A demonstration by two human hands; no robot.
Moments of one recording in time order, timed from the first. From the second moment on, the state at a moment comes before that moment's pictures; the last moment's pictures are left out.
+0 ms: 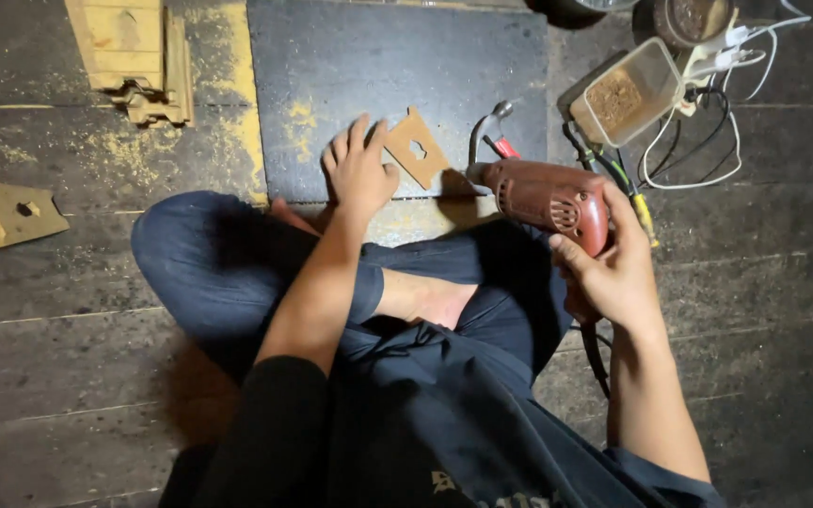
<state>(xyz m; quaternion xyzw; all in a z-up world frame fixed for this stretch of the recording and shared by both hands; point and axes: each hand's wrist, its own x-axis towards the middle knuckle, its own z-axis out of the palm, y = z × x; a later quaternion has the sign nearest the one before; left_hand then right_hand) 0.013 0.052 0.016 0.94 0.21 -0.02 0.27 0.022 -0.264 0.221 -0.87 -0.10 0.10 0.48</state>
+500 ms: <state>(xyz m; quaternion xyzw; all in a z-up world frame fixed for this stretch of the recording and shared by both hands) 0.009 0.034 0.035 0.92 0.18 -0.17 0.31 0.036 -0.224 0.207 -0.88 -0.10 0.15 0.43</state>
